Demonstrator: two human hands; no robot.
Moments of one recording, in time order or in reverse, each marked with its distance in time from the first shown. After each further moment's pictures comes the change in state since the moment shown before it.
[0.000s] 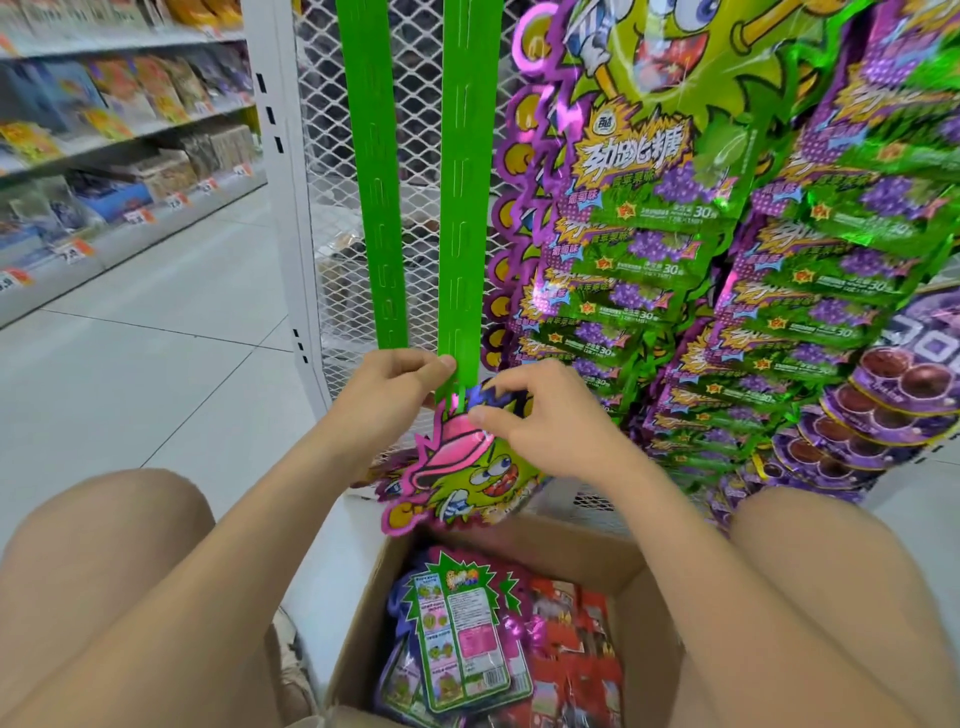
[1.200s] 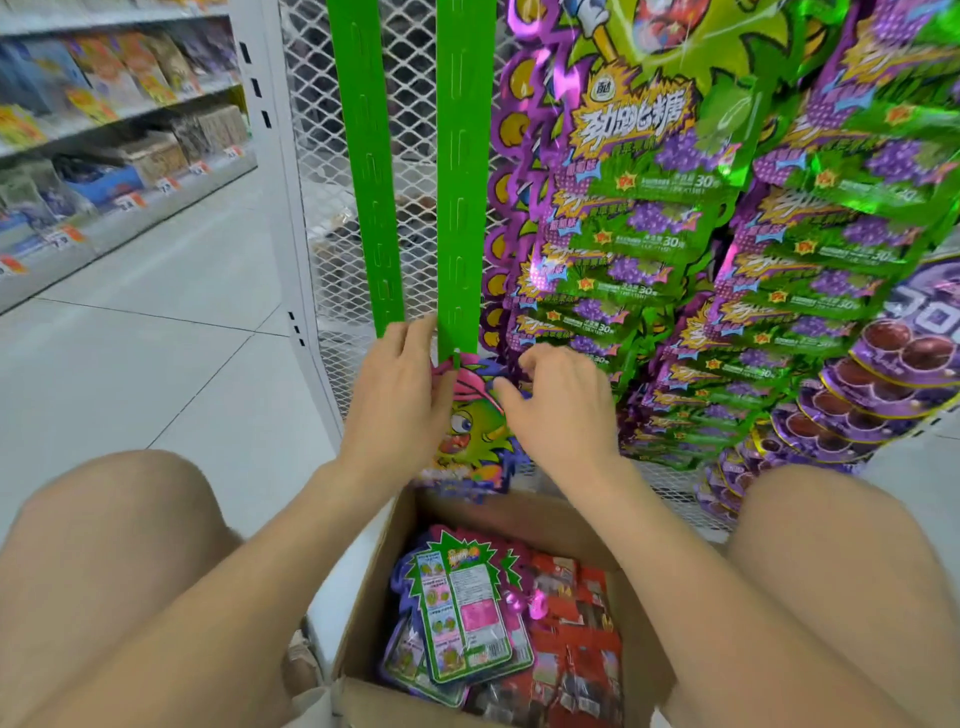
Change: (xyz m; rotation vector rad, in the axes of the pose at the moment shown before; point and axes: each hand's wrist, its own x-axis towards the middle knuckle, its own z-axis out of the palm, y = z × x) left_hand -0.008 -0.032 0.031 0.657 0.323 0.503; right_hand -0.008 0.011 0.026 -0.447 0.358 0.154
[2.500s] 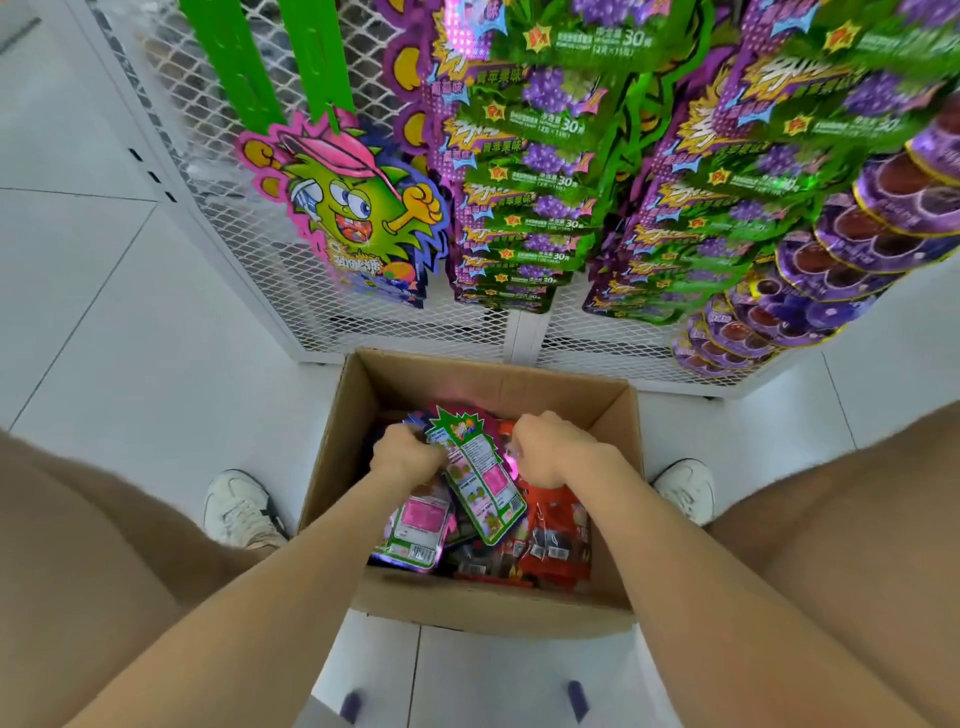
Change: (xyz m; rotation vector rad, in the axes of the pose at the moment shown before) left_hand -0.158 -0.073 0.198 -0.241 -0.798 -1.024; right_hand -0.112 0.121 0.122 -0.091 -1.119 0.197
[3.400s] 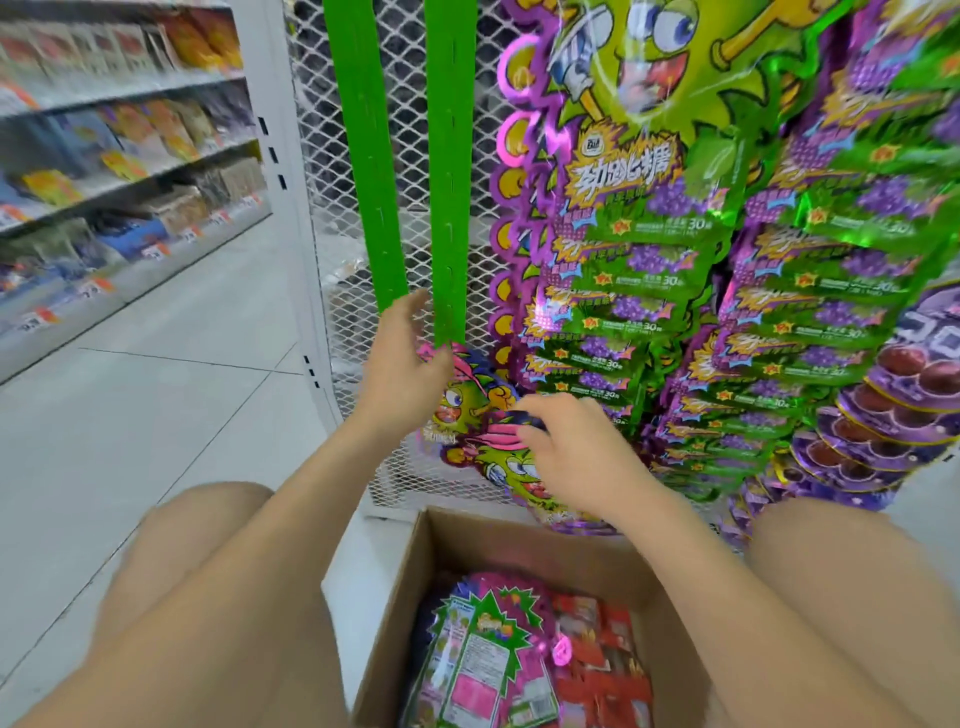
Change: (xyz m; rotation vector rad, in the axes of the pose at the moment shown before) left_hand -0.126 0.188 -0.224 -0.197 0.497 0.902; right_hand -0.108 -0.103 -0.168 0.244 0.680 -0.382
